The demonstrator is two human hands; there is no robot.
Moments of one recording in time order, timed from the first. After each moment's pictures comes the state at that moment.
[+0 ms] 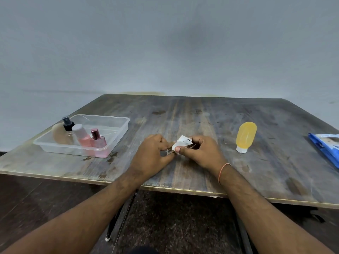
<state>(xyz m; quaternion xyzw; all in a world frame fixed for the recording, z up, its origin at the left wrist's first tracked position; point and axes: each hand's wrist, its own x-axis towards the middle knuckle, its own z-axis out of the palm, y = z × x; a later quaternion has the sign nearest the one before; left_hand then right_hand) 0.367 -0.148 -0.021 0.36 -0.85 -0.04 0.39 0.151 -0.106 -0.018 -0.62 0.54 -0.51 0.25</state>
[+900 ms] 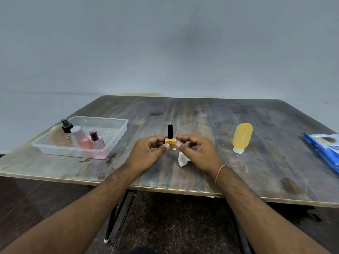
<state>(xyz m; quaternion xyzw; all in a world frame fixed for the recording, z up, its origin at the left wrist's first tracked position) 0.368 -0.147 -0.011 0.35 -0.71 -0.39 0.47 0.156 -0.094 -0.009 -0.65 0.52 -0.52 0.19</state>
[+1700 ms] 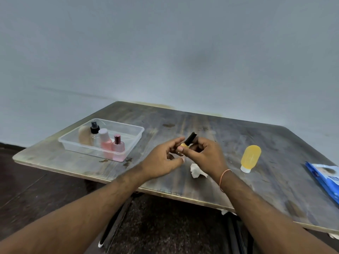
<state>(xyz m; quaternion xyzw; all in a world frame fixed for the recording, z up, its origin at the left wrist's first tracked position) 0.392 -0.122 0.023 0.29 -0.77 -0.39 0.41 0.197 -0.082 0.049 -0.66 0.53 -0.51 0.17</state>
